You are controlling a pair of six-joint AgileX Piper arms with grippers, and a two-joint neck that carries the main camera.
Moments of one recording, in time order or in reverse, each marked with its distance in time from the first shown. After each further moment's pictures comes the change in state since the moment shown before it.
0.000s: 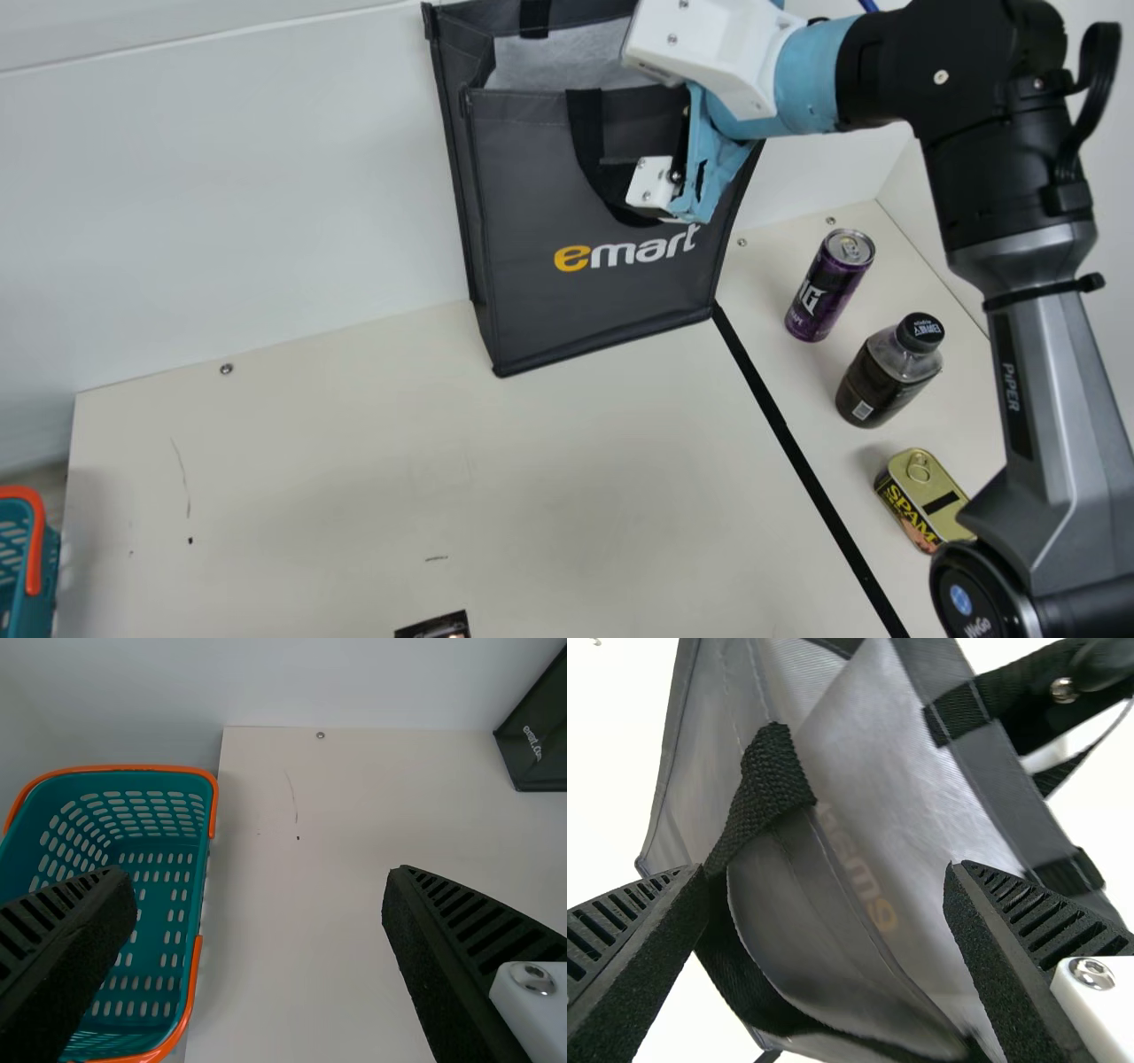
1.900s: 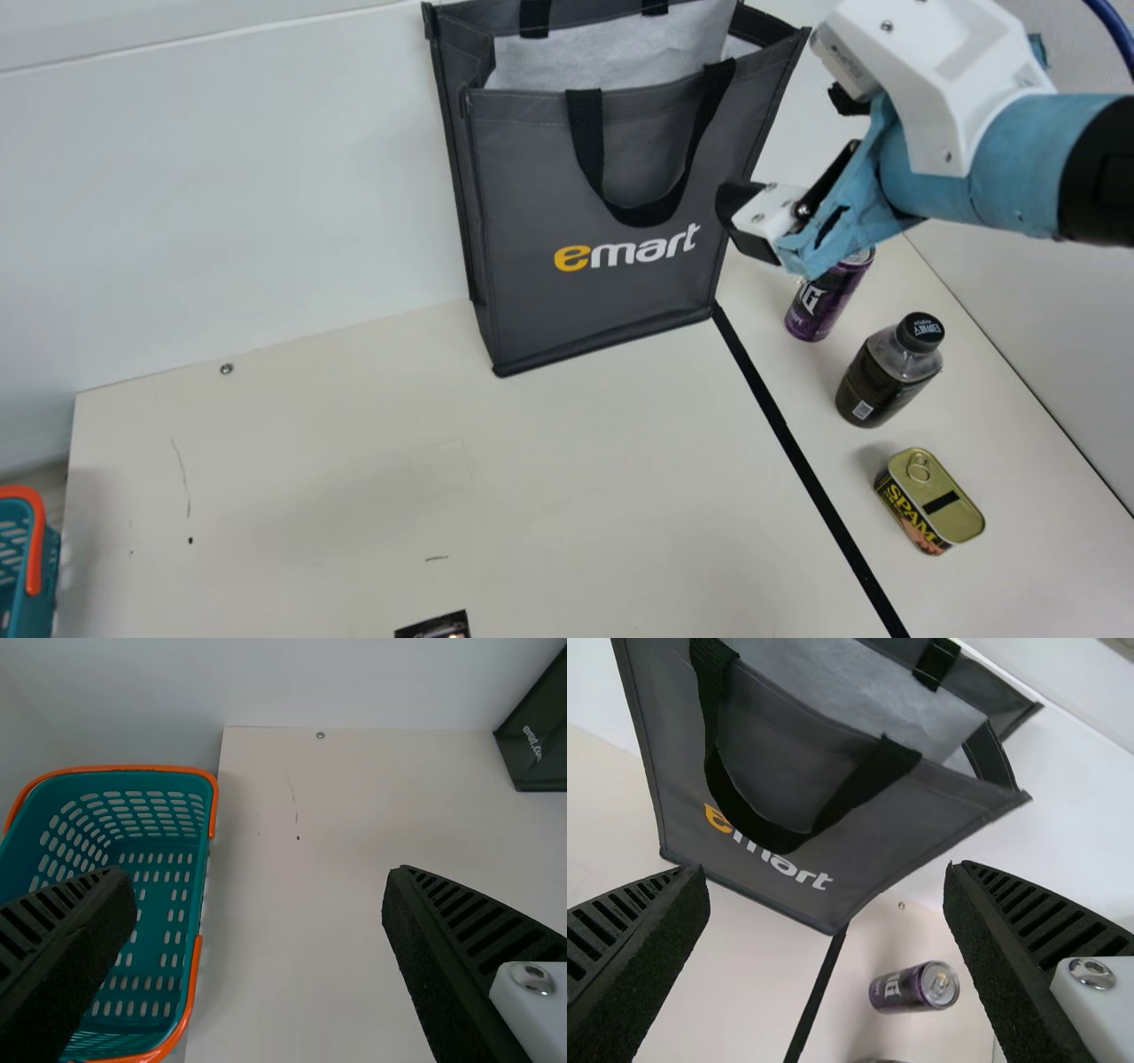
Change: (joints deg) left arm 0.0 0.0 0.0 0.0 0.0 0.0; right arm -3.7 -22.4 17.4 -12.5 0.1 29.8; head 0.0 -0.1
